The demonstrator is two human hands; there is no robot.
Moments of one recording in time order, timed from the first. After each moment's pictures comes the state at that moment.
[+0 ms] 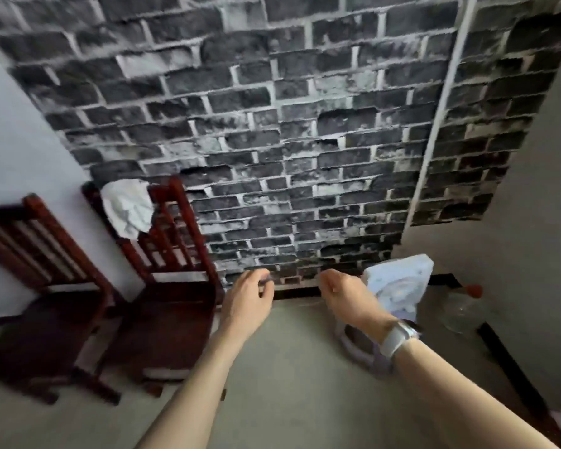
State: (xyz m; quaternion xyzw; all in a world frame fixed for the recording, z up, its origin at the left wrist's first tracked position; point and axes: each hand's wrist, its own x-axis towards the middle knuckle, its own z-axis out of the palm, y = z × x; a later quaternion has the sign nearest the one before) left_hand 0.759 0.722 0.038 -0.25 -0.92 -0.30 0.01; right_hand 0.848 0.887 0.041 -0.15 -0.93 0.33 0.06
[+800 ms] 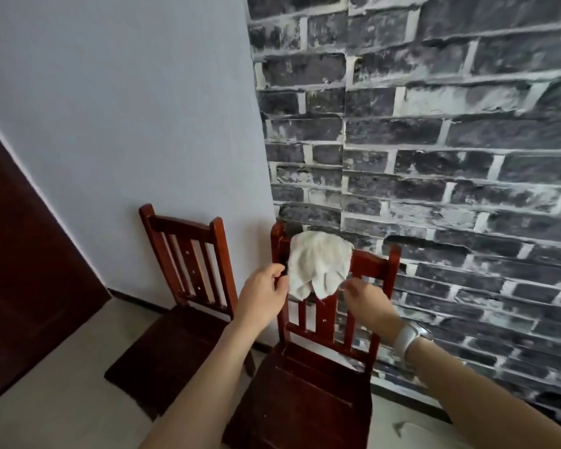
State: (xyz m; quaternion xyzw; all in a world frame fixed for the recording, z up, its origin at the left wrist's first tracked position) left_hand 0.333 0.399 0.084 -0.09 -0.93 -0.35 0.09; right_hand 0.339 0.604 0.044 -0.02 -0.94 0.33 0.03
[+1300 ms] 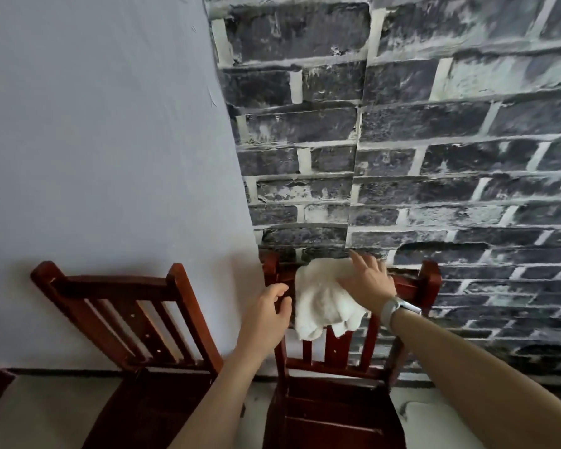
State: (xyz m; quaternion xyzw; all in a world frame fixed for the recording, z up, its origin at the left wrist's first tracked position) left_hand 0.131 0.358 0.028 -0.22 -0.89 -0.40 -0.04; right_hand 0.150 0.578 0.011 -0.24 -0.95 0.20 0.01
